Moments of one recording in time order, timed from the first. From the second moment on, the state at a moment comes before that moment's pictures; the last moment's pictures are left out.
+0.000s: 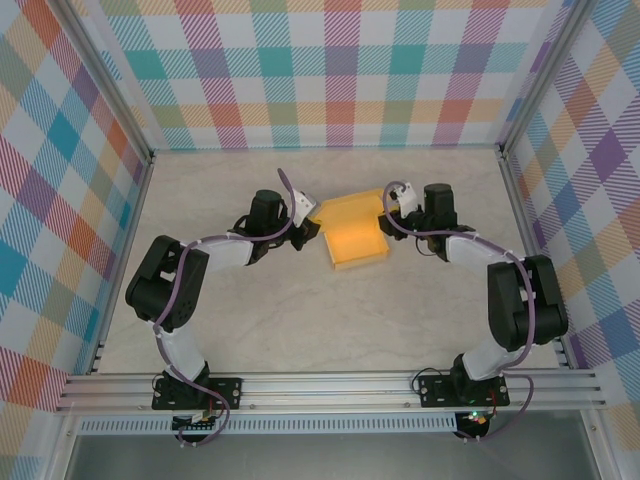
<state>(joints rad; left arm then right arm) -0.44 1.81 0.98 0.30 0.48 0.20 0.22 1.61 0.88 0.11 -0.49 -0.15</state>
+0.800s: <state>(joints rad) -0.41 1.80 0.96 0.31 0.49 0.15 0.26 1.53 0.82 0.14 -0.38 -0.17</state>
